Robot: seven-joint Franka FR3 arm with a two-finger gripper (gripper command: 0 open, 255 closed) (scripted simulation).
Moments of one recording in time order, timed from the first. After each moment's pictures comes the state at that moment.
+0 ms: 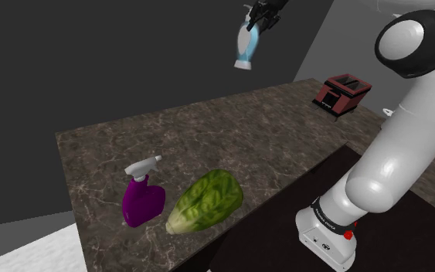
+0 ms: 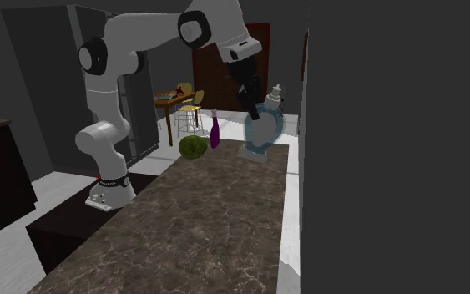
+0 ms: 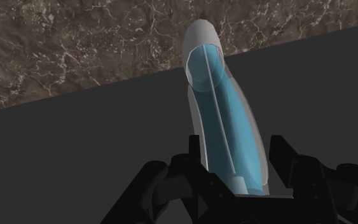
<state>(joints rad) 0.03 0.16 -0.33 -1.41 0.34 1.82 -0.15</state>
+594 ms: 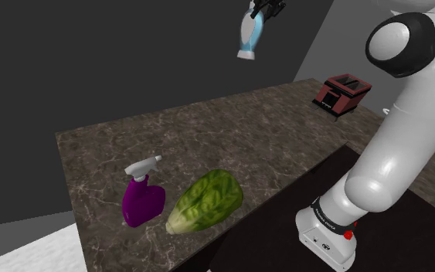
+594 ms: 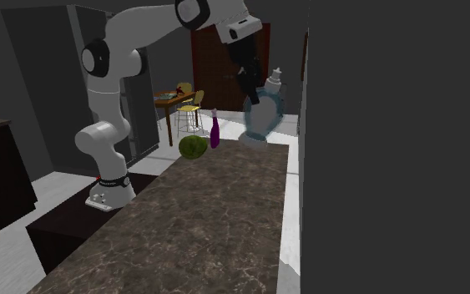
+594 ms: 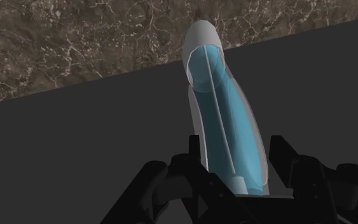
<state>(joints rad) 0.00 0.21 -0.33 -1.22 0.36 1.68 -0.12</state>
